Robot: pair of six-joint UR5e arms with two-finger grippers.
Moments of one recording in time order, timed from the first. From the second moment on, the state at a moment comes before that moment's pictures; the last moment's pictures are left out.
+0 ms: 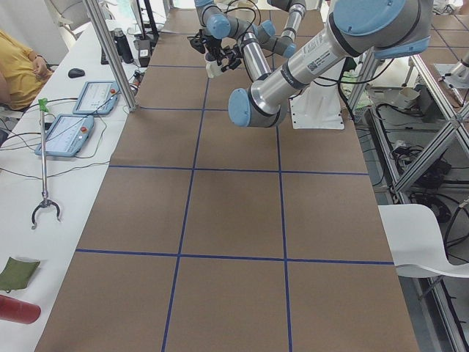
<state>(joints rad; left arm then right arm) -0.72 -2.70 -1.44 -1.37 -2.25 -1.88 0.37 -1.17 1.76 -0.62 0.98 0.70</state>
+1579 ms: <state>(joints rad) -0.70 -2.70 -1.47 -1.37 -2.25 -1.88 0.37 -1.17 1.75 -0.61 0.97 0.71</state>
